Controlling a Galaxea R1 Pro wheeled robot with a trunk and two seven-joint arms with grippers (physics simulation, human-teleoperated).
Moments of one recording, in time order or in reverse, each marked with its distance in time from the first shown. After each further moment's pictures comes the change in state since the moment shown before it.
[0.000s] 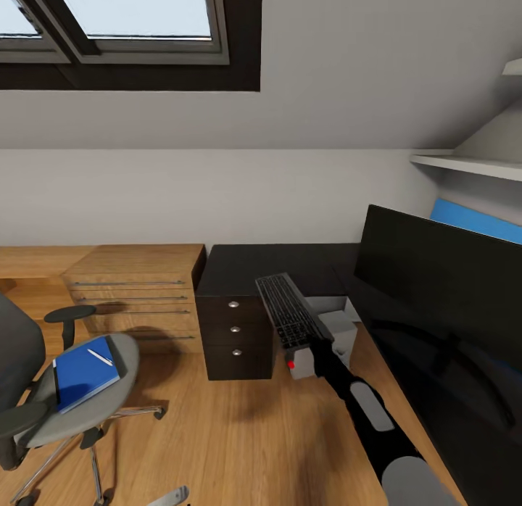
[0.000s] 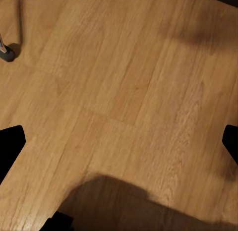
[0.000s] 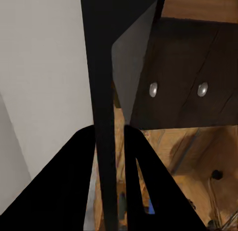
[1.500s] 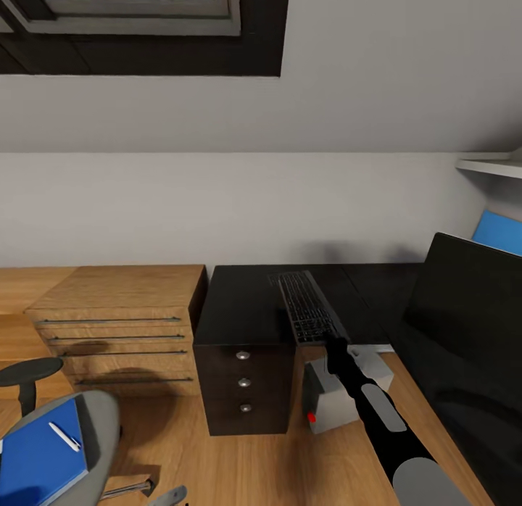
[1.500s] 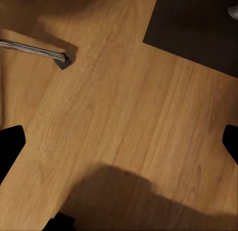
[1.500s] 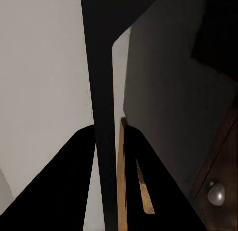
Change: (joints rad) left arm 0.000 0.004 0.008 -0.002 0.000 0.000 0.004; right arm 0.003 -0.047 0.005 0.006 -0.120 -0.087 0.015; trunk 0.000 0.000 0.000
